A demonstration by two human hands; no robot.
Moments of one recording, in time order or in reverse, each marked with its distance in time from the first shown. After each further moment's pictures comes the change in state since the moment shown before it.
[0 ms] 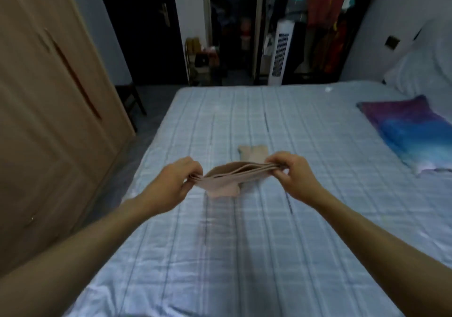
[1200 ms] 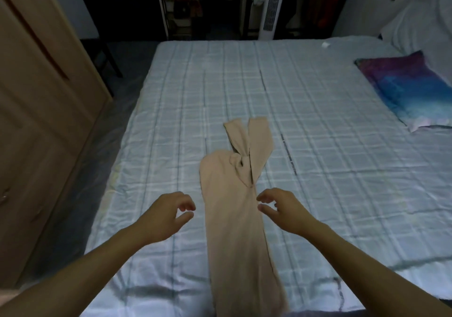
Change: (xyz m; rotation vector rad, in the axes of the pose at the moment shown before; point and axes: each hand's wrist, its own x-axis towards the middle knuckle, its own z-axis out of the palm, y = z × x) left_hand -0.146 -0.077 0.093 -0.182 -0.381 -0.356; right_hand -0.132 0.037 0.142 -0.202 -0.394 0.348
